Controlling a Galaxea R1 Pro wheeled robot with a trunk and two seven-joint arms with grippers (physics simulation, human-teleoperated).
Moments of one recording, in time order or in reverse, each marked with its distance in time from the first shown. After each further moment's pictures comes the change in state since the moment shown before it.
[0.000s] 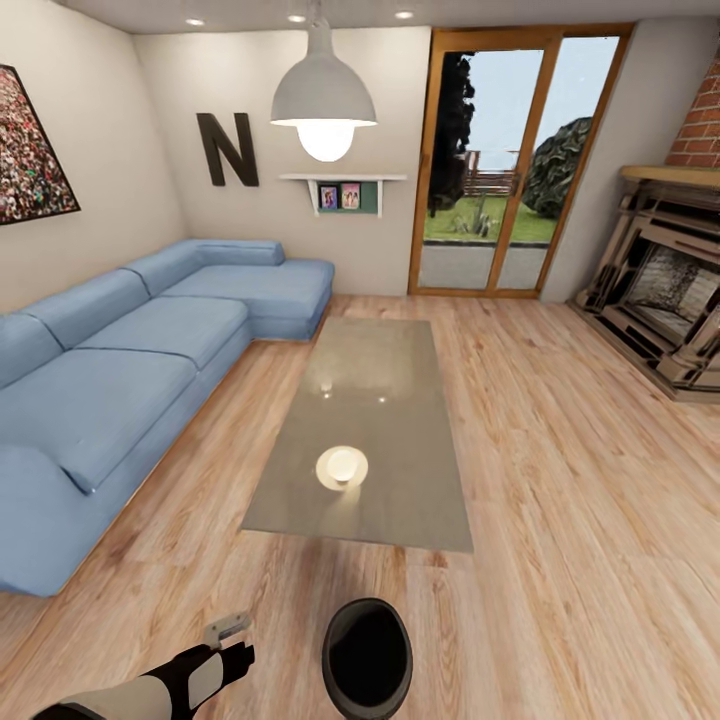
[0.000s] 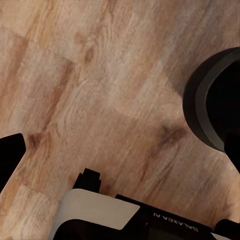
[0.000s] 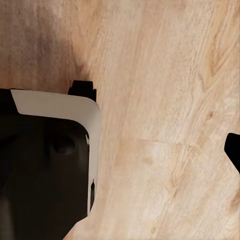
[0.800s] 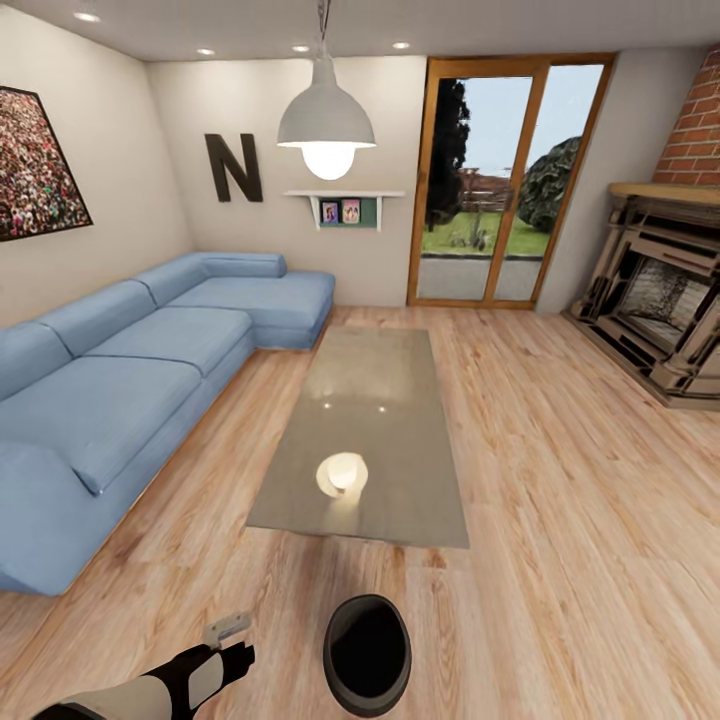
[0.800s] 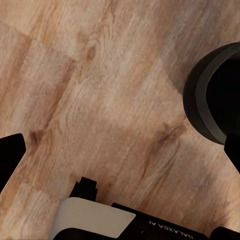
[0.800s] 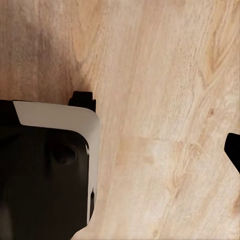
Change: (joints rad) left arm 0.000 0.000 0.000 0.000 0.000 0.000 0.000; right arm 0.000 0.000 0.000 0.000 0.000 0.000 0.000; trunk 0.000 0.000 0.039
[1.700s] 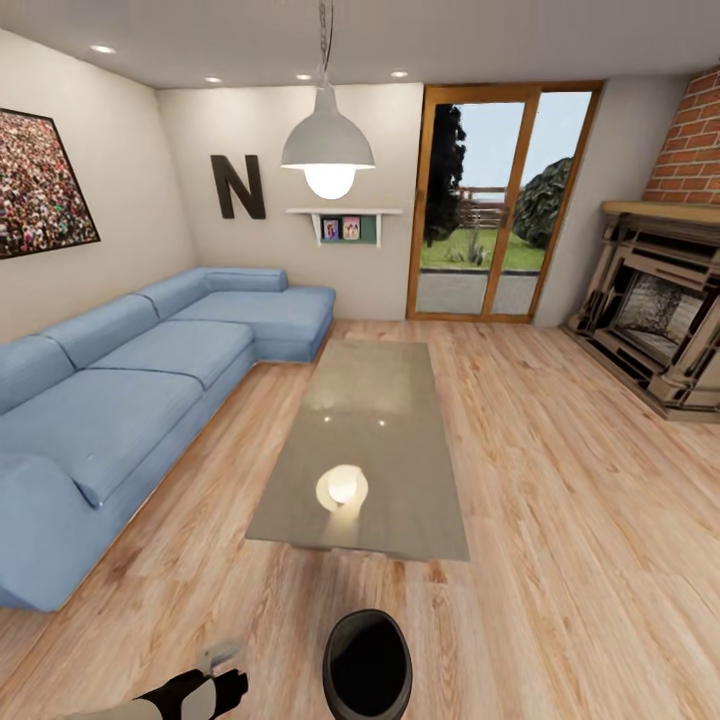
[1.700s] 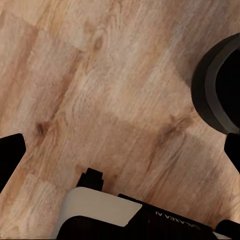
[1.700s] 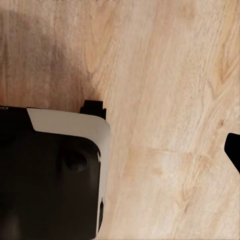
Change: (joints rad) left arm 0.041 0.003 0.001 0.024 0.001 -0.001 0.000; right arm 0.037 0.020 -0.002 0.033 -0.004 -0.090 0.001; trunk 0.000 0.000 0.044
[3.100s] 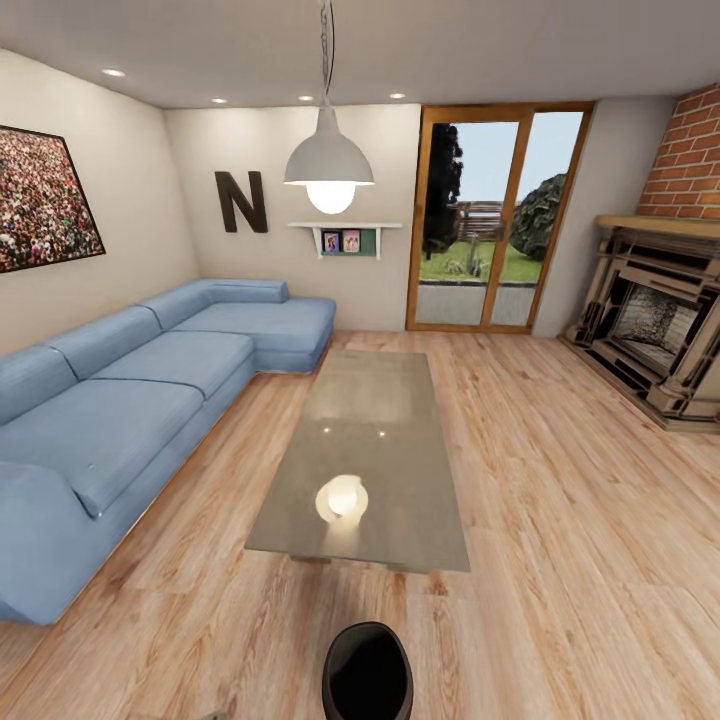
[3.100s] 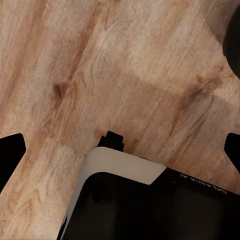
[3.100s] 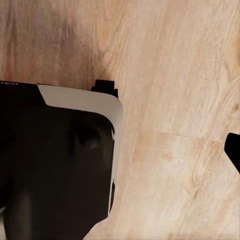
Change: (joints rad) left arm 0.139 0.007 -0.002 0.002 -0.005 -0.001 0.007; right arm 0.076 0.030 -0.002 0.001 0.000 0.001 -0.010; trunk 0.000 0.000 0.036
